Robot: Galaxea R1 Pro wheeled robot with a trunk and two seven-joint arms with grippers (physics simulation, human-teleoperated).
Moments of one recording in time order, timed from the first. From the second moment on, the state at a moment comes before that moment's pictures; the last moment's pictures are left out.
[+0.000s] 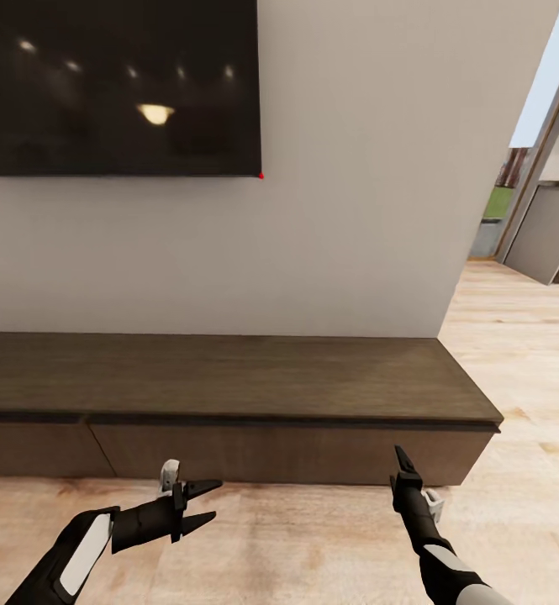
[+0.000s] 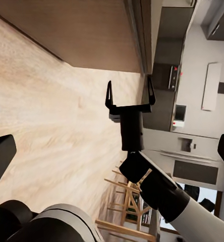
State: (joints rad) left arm -0.38 0.16 0.07 -0.82 0.66 1.05 -0.89; right arm -0.59 -0.03 -0.57 -0.15 -1.05 0.06 0.81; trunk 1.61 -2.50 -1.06
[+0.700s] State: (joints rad) left arm -0.38 0.16 0.07 -0.82 0.66 1.05 -0.89; right arm -0.59 -0.03 -0.57 -0.15 -1.05 0.06 0.81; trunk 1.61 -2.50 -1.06
